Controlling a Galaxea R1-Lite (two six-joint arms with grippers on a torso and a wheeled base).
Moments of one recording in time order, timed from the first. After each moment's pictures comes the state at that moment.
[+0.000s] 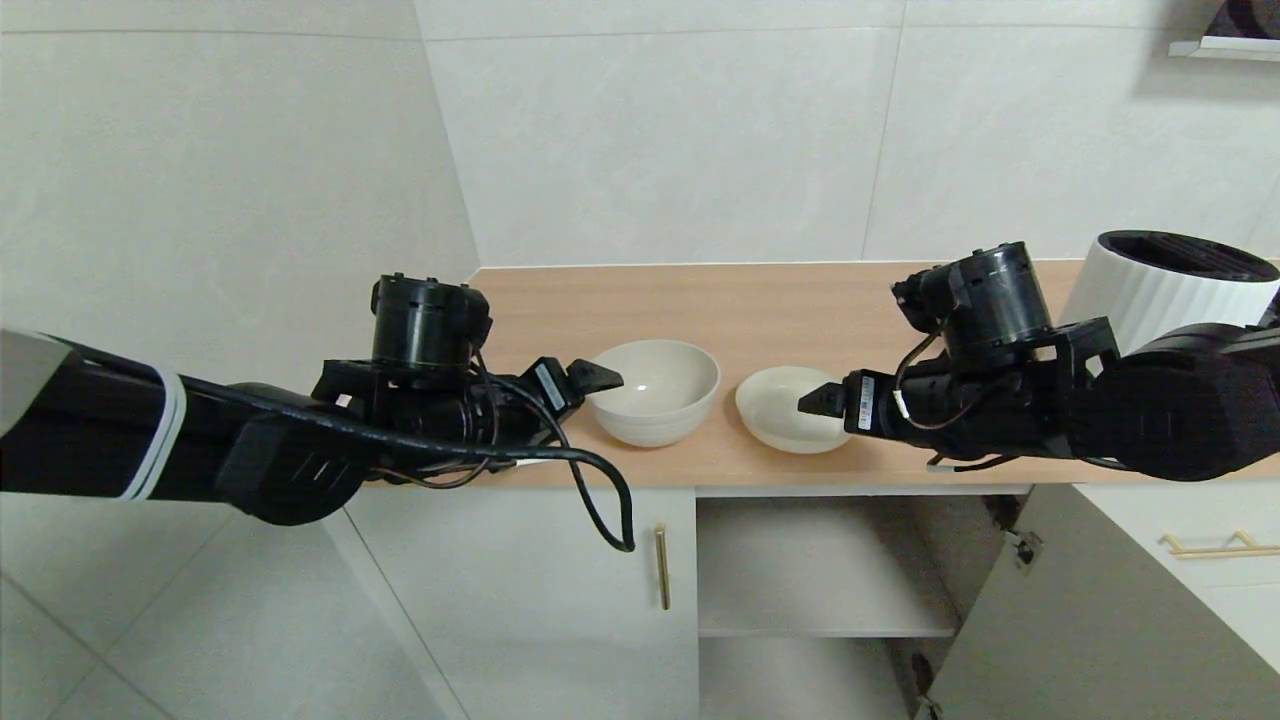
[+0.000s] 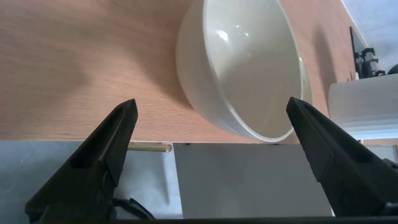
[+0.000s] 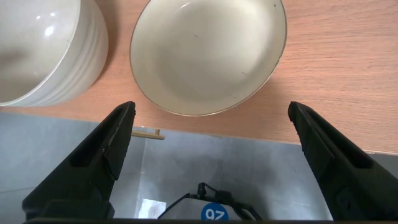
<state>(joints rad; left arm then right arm) -0.39 1.89 -1.07 -0.34 -0.13 -0.82 0.53 1.83 -1.21 -0.06 -0.16 0.46</state>
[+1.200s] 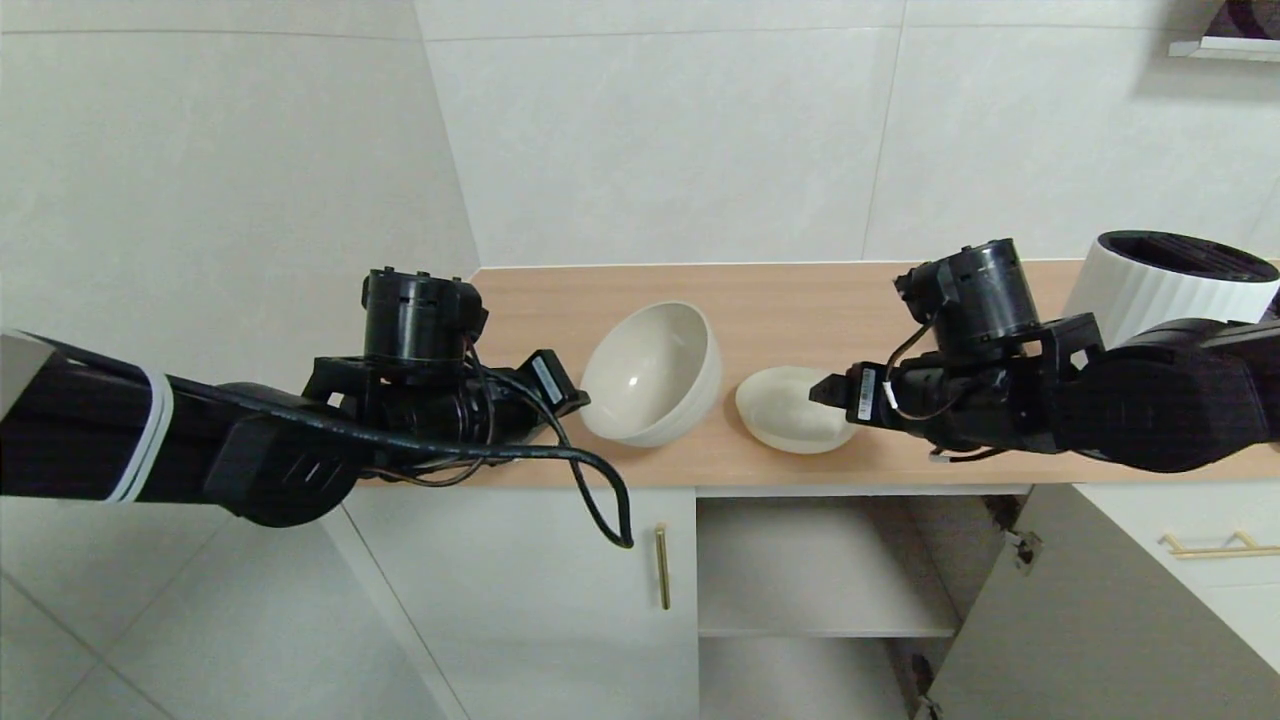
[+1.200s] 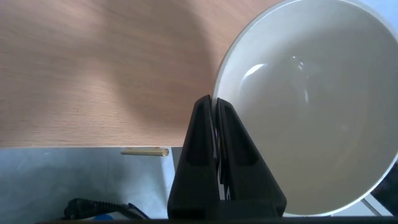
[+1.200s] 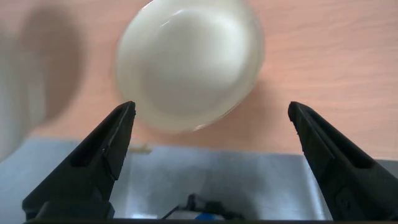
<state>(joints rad) -0.39 1.87 -1.06 -0.37 -0.13 -0.82 0.53 1.85 -1.24 -0.05 -0.30 0.45</state>
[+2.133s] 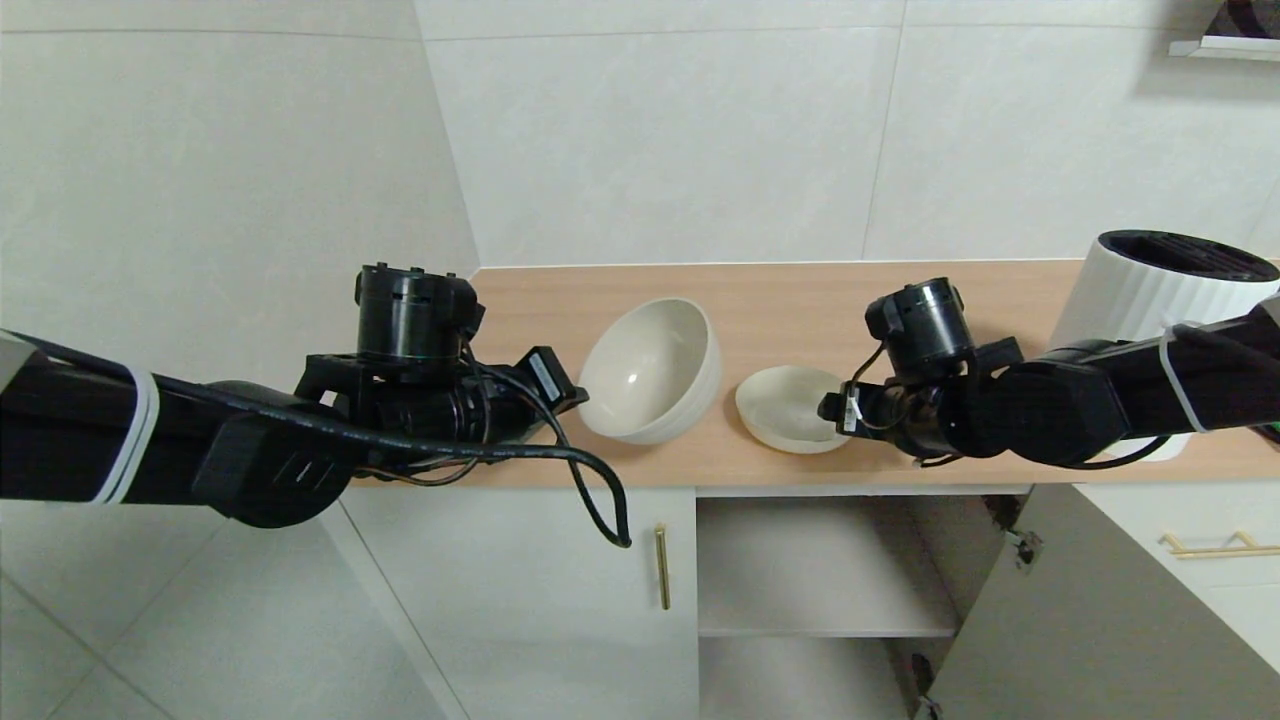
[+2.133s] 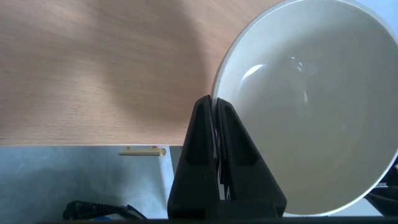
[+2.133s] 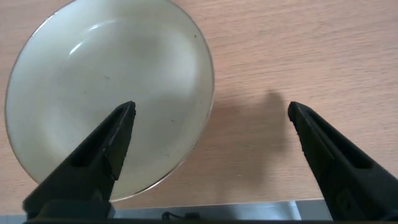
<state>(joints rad) -0.39 1.86 -1.06 -0.37 -0.13 -0.82 0.49 2.00 -1.32 -0.05 -0.40 0.45</state>
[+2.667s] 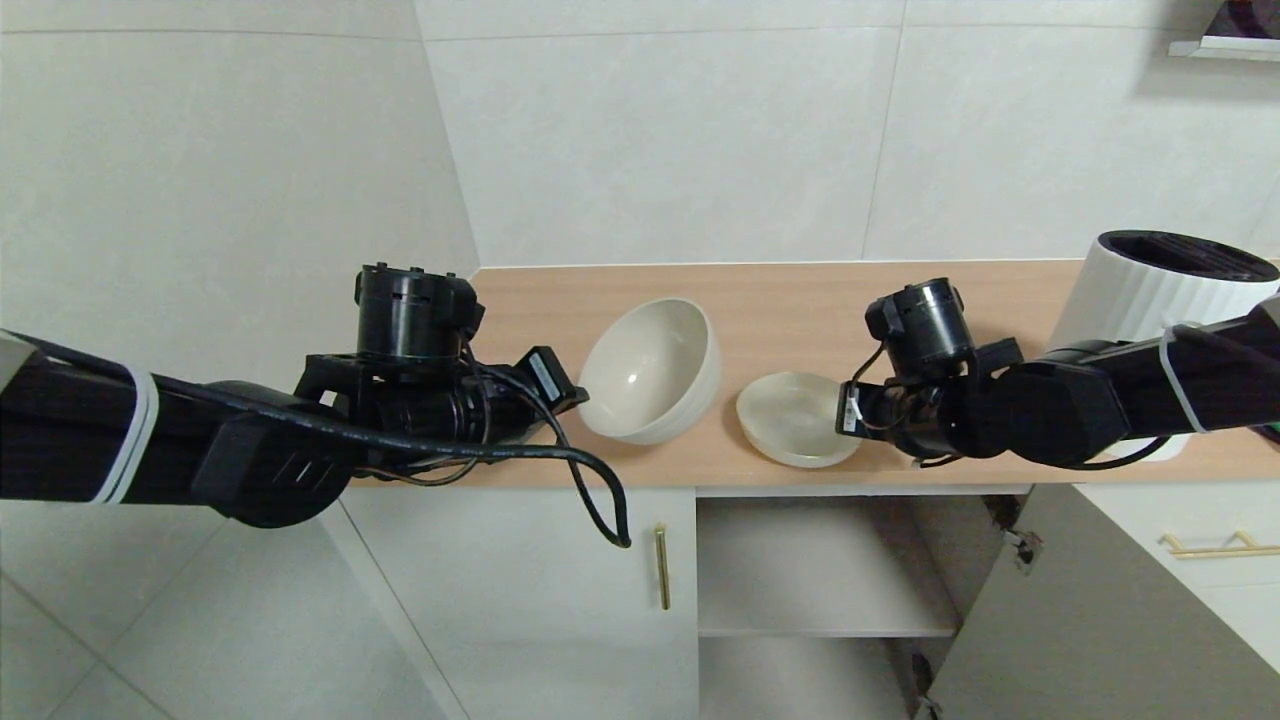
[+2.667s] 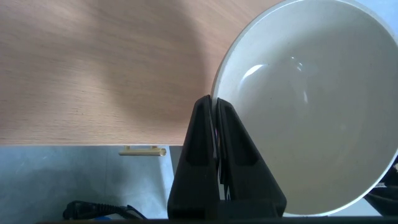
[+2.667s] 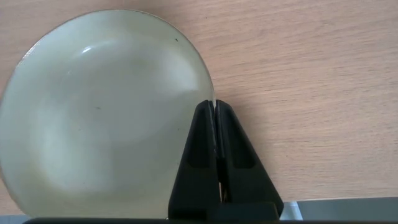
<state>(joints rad) -0.39 1.86 -1.06 -0.37 -0.13 -0.82 0.49 2.00 -1.32 -0.05 -0.40 0.46</state>
